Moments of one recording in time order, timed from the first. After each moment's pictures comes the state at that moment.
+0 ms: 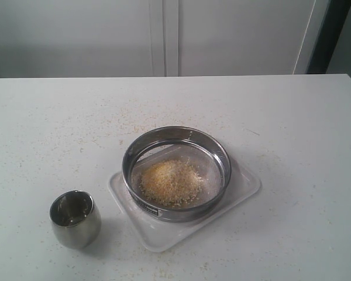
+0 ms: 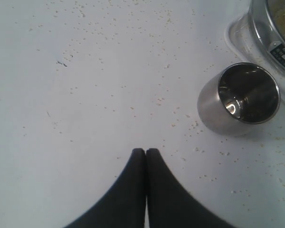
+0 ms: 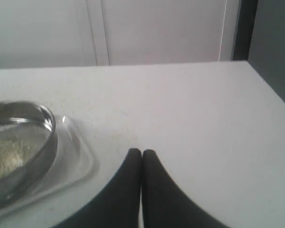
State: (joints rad) left arm -0.04 0.64 -0.51 -0.24 0.84 0.17; right arm 0.08 0.01 -0.01 0.02 0.25 0.09
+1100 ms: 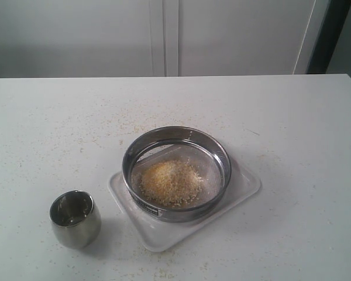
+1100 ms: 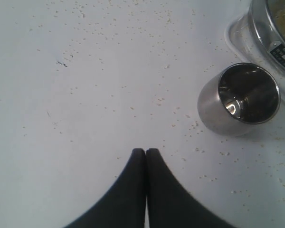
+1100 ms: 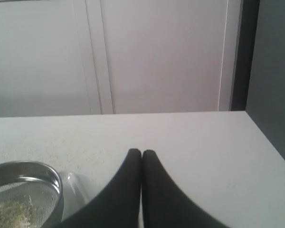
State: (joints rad) left arm -0.04 0.64 -0.51 -0.24 0.84 0.17; right arm 0.08 0.25 -0.24 0.02 0.14 0.09
